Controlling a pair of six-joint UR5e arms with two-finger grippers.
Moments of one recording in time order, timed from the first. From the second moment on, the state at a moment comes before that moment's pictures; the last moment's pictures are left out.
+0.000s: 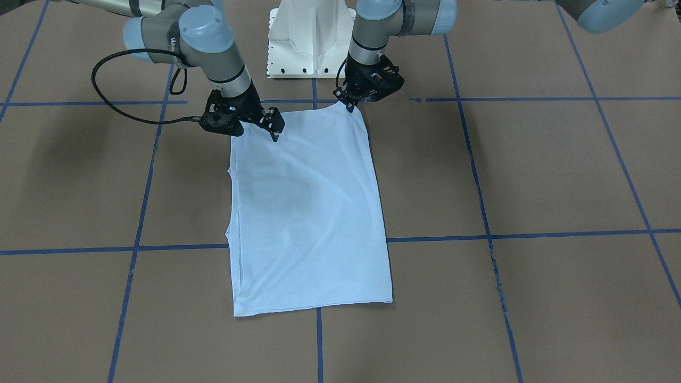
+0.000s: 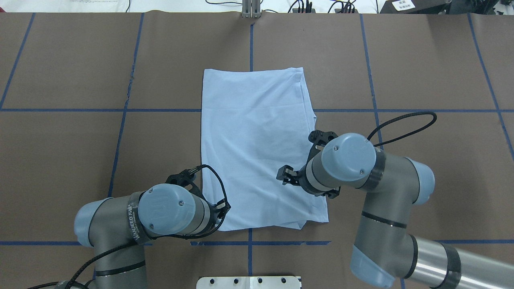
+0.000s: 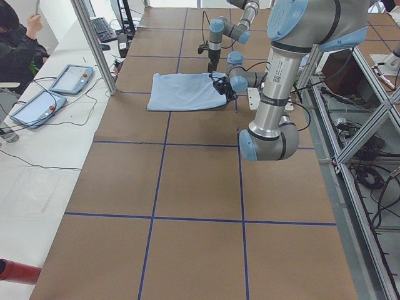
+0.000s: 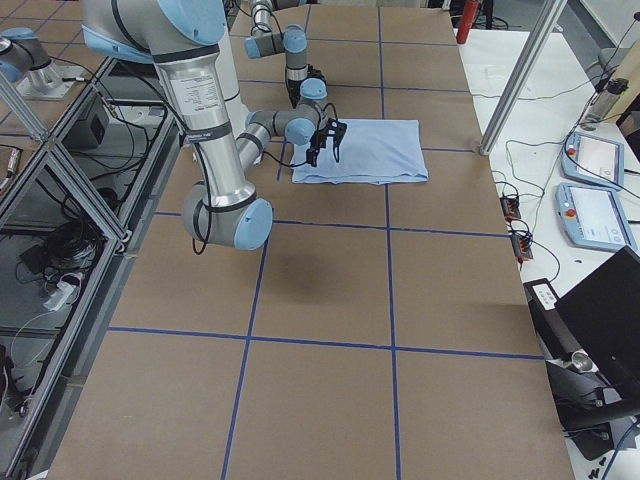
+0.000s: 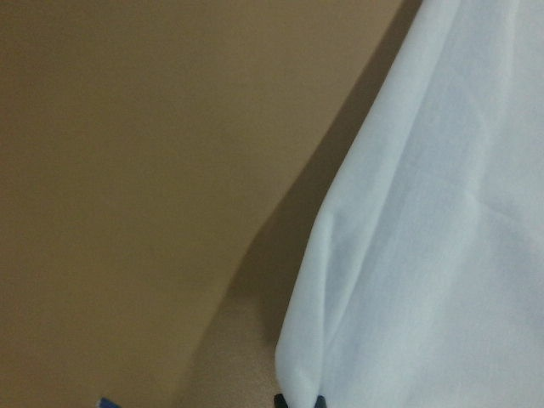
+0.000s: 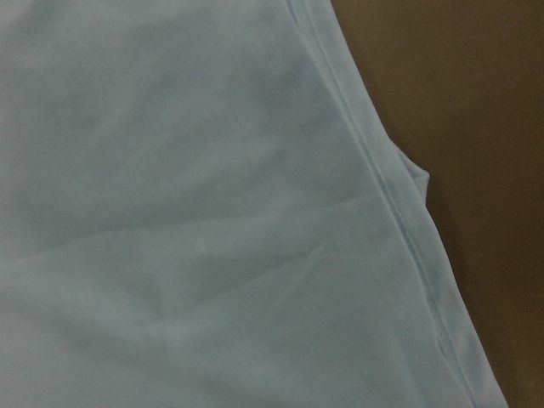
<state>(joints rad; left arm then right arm) -0.25 -2.06 -1.88 -1.68 -1.72 -2.01 0.38 -1.16 1.86 -1.44 1.81 1.66</state>
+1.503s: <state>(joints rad) -0.25 -2.06 -1.90 -1.68 -1.72 -2.00 0.26 -1.23 1.91 -1.50 1.73 1.78</state>
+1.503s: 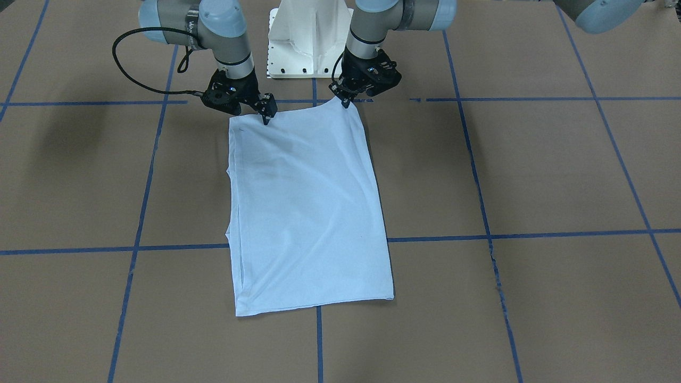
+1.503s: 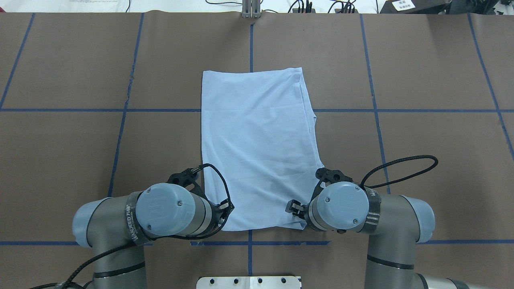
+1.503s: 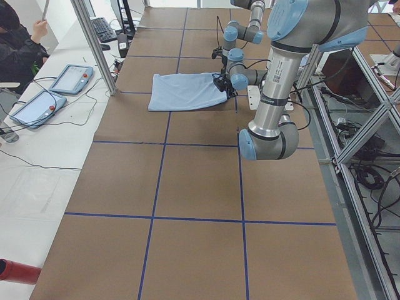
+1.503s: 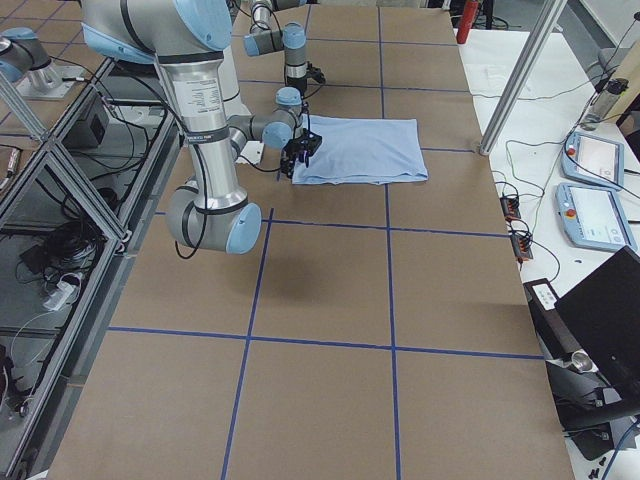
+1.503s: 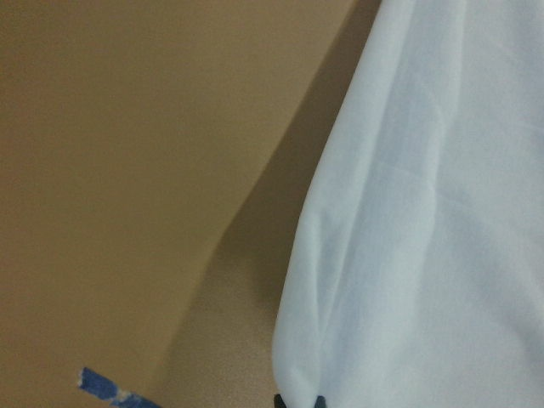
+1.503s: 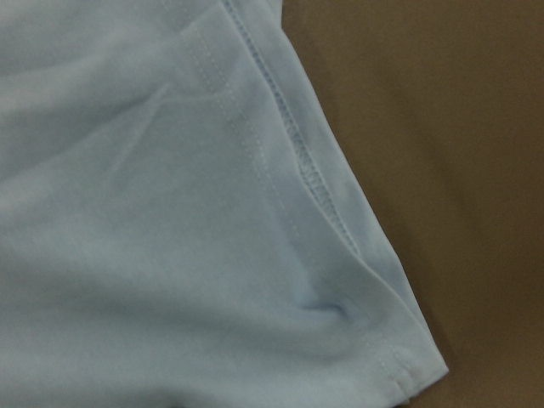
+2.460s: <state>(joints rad) -0.25 -2.06 -1.90 -1.69 -1.72 -2.00 0.25 -1.22 1.89 -1.50 1.72 1.78</state>
